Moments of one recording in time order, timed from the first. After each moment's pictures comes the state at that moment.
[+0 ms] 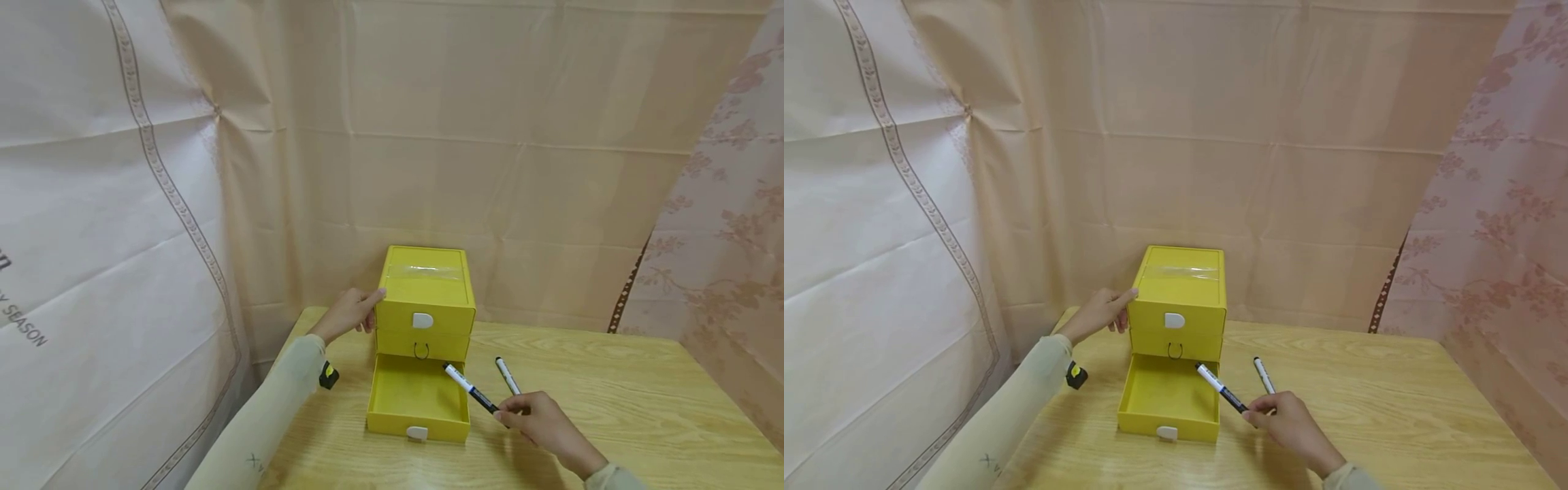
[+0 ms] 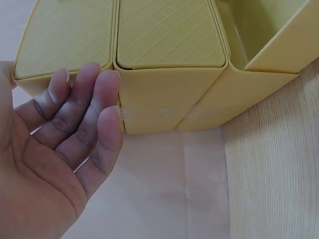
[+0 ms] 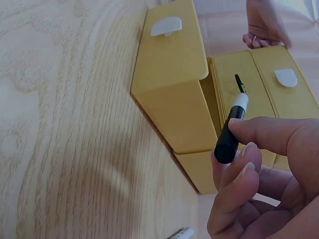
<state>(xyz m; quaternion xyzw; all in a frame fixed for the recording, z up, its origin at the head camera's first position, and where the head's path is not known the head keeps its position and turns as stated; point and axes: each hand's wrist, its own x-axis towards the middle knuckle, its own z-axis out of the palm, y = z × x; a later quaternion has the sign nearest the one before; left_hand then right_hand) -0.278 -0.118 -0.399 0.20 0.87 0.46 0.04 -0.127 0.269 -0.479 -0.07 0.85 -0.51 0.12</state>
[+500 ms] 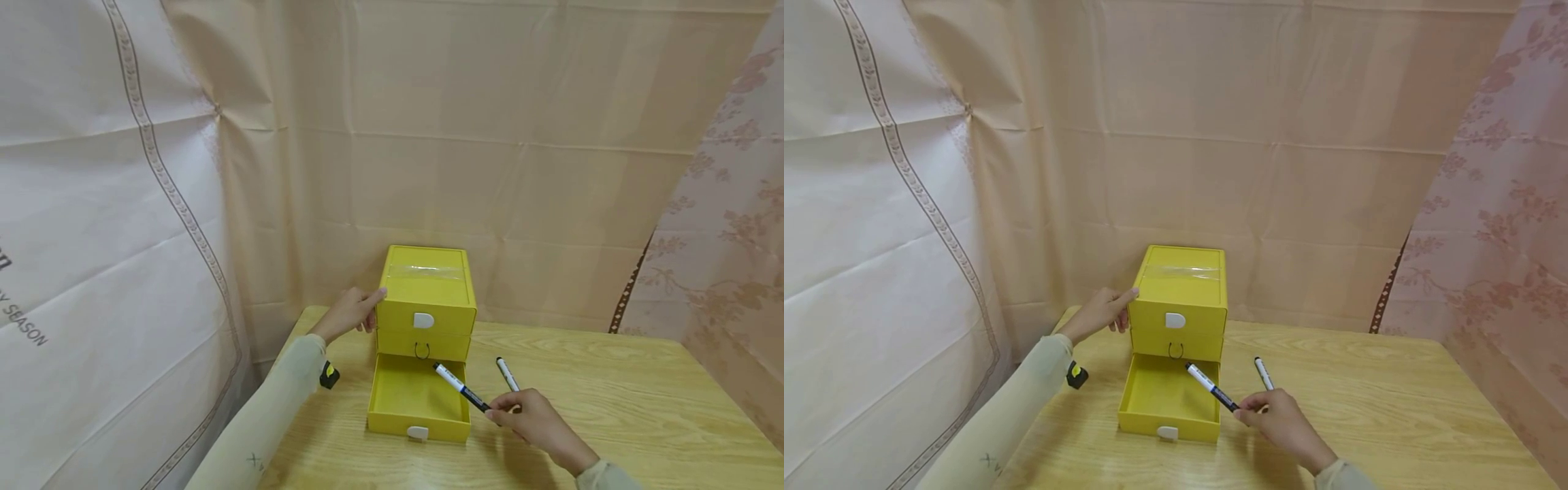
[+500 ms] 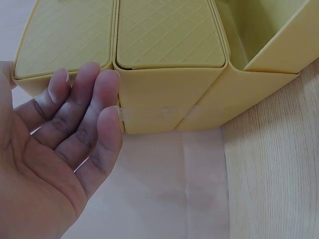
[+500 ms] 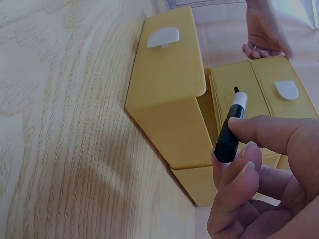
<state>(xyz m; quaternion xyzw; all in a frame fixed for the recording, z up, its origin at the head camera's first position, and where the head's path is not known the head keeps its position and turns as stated) -0.280 -0.117 -0.398 0.19 0.86 0.46 0.04 -0.131 0.255 -0.476 -0.08 0.85 -0.51 0.13</state>
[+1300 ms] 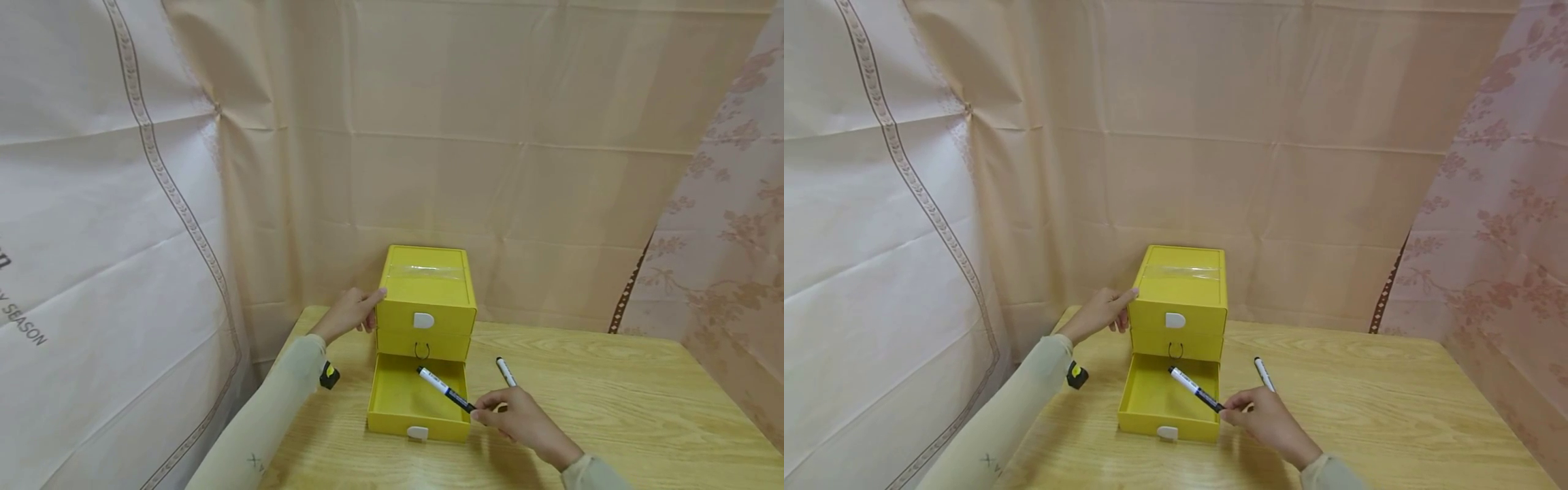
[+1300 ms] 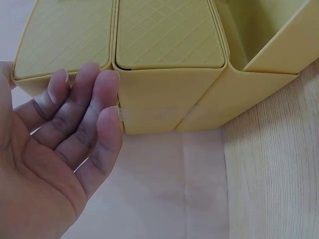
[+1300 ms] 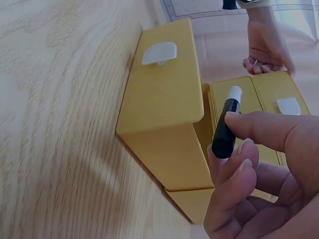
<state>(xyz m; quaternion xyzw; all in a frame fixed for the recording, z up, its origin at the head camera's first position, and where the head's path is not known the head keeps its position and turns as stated) -0.278 -0.118 -0.398 0.19 0.87 0.46 0.04 -0.137 0.237 -0.476 -0.12 0.84 -0.51 0.14</state>
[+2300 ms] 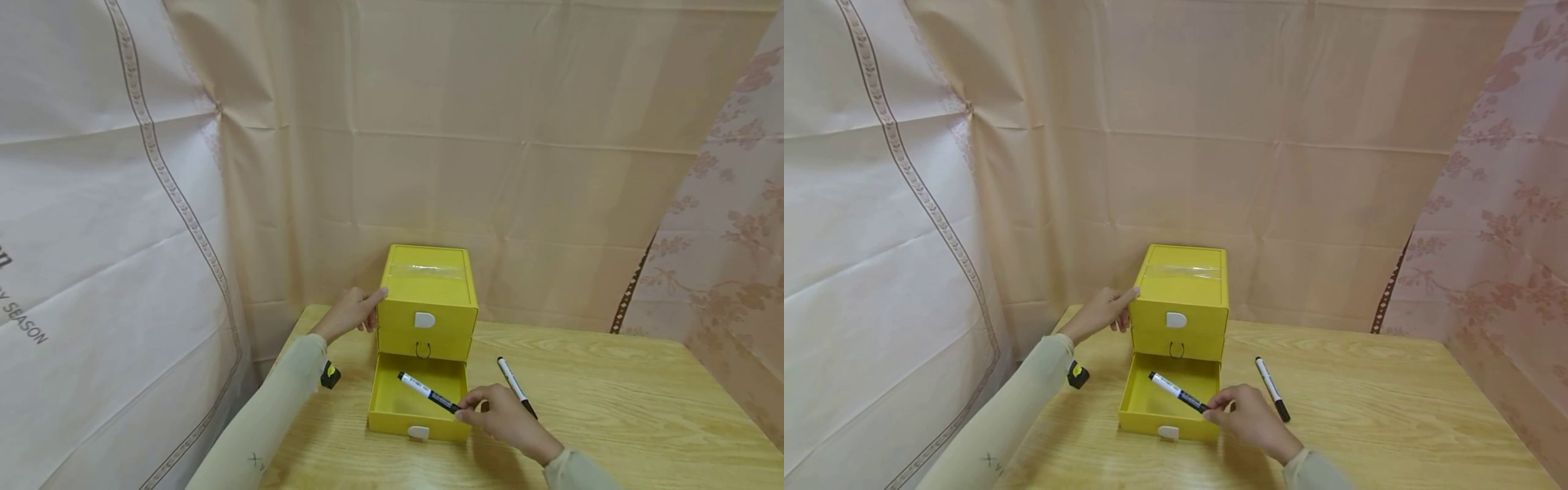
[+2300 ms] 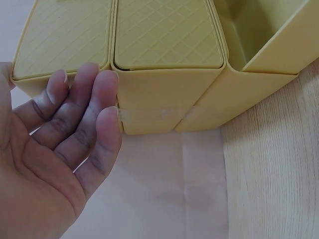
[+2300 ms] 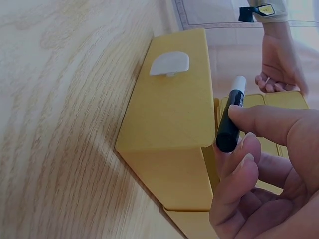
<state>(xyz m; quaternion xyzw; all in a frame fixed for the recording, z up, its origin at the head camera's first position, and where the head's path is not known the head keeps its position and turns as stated) -0.279 -0.117 -0.400 0.20 0.87 0.46 0.04 -0.144 0.209 -0.479 -0.16 0.86 -0.46 0.11</state>
